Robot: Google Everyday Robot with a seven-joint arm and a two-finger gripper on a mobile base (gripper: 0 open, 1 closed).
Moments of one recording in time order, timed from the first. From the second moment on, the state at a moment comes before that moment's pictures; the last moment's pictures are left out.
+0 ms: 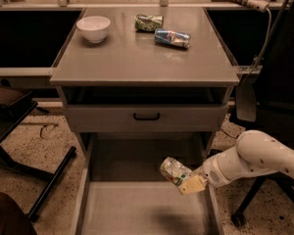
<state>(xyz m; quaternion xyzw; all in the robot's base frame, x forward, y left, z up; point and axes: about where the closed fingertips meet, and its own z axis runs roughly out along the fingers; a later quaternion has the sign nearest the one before) 0.458 -0.150 0.563 -0.36 0.88 0.26 0.17</state>
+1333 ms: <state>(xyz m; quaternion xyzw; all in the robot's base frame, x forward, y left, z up) 0.433 -0.063 0.445 -0.34 0.88 0.28 0.19</state>
